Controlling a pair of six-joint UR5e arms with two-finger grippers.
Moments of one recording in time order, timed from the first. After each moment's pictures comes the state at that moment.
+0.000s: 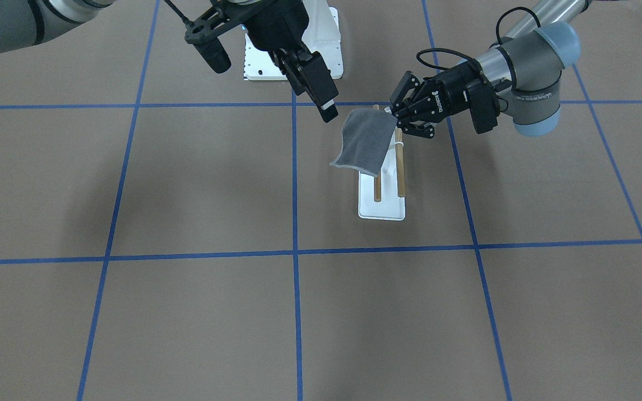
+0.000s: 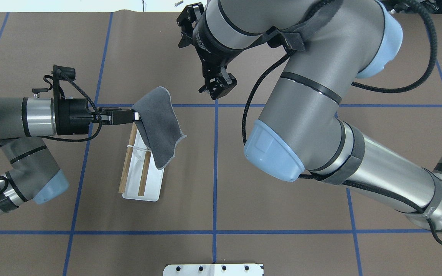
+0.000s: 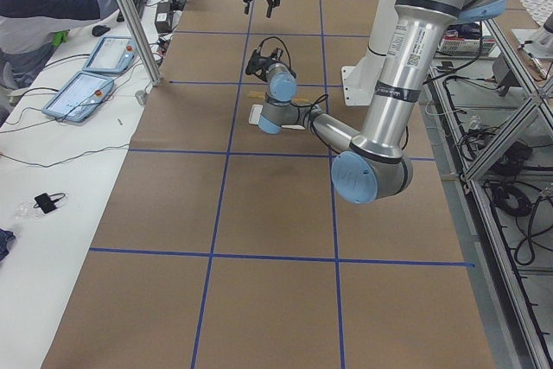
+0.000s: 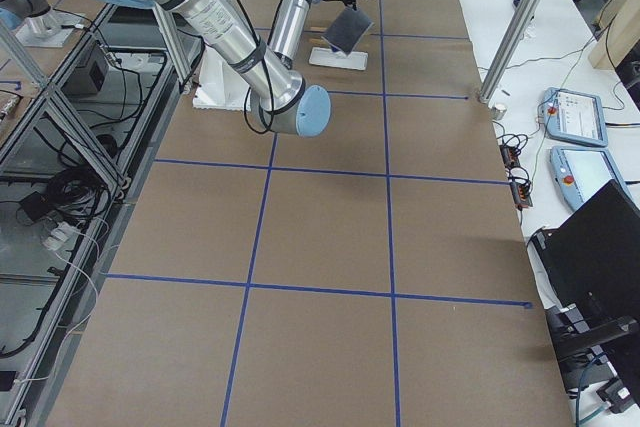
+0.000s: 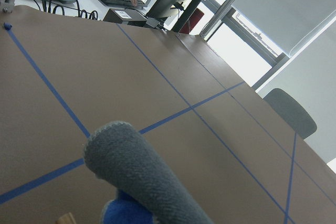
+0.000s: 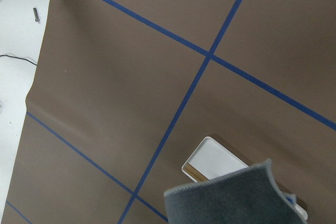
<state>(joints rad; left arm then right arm) -0.70 -1.90 -1.62 -3.24 -2.00 -1.53 0.71 -0.64 1.84 -1.64 1.98 2.30</state>
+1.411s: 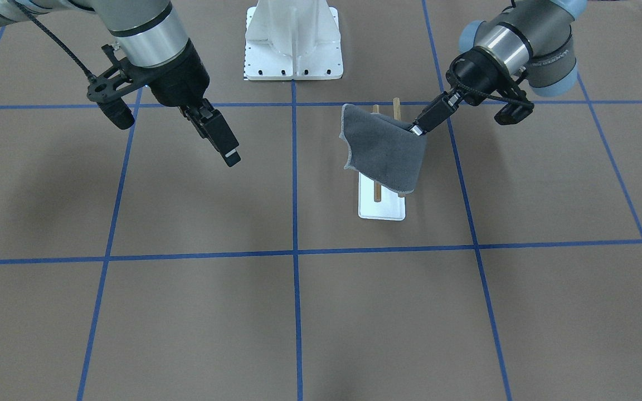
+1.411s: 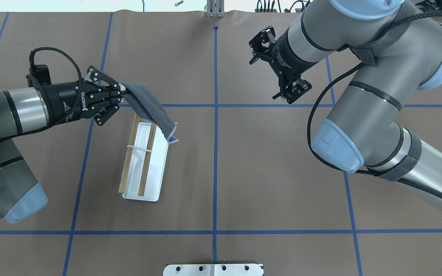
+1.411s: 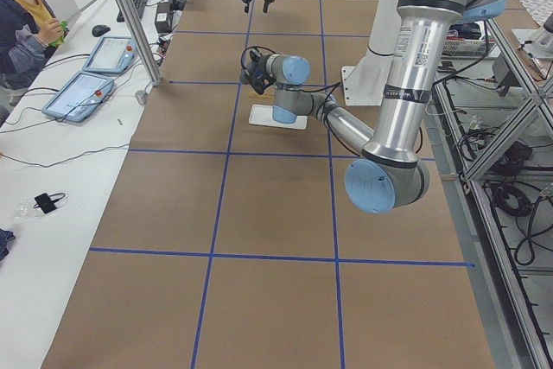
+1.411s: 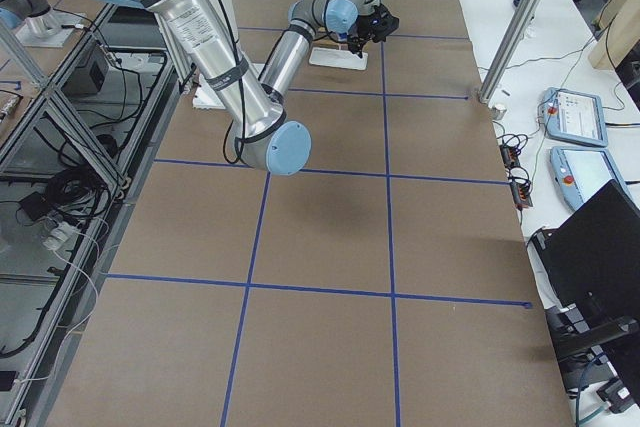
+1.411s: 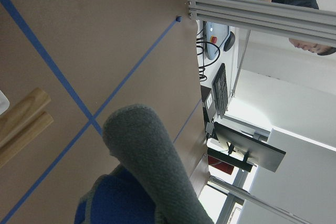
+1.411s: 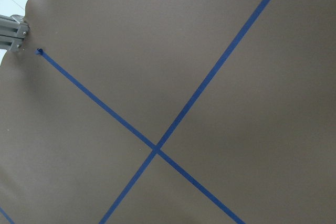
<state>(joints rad) -0.69 -1.79 -1.83 -2.83 -1.74 -2.37 0.79 -0.90 1.93 -1.64 2.03 2.05</state>
